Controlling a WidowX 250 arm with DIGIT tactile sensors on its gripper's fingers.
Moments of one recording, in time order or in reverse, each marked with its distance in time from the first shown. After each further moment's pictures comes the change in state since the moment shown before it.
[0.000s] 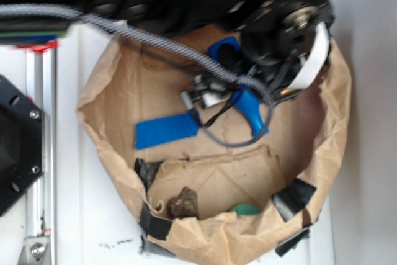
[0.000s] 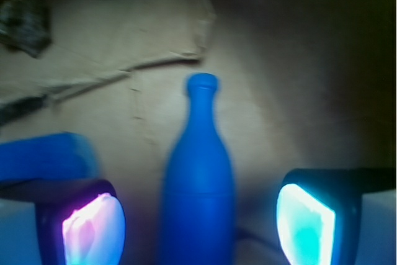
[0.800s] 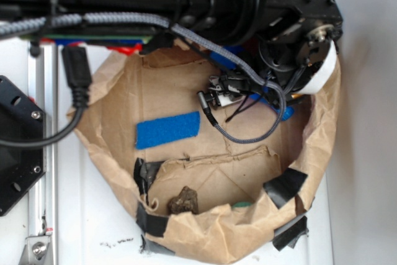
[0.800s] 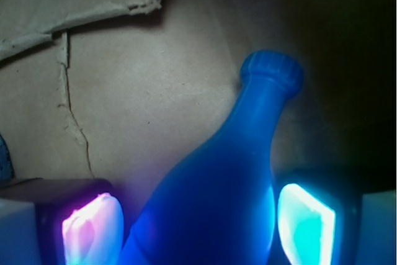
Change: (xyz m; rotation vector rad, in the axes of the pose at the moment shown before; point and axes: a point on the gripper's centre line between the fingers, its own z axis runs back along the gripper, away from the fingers) arm -0.001 0.009 -0.038 -0.056 0.013 -0.026
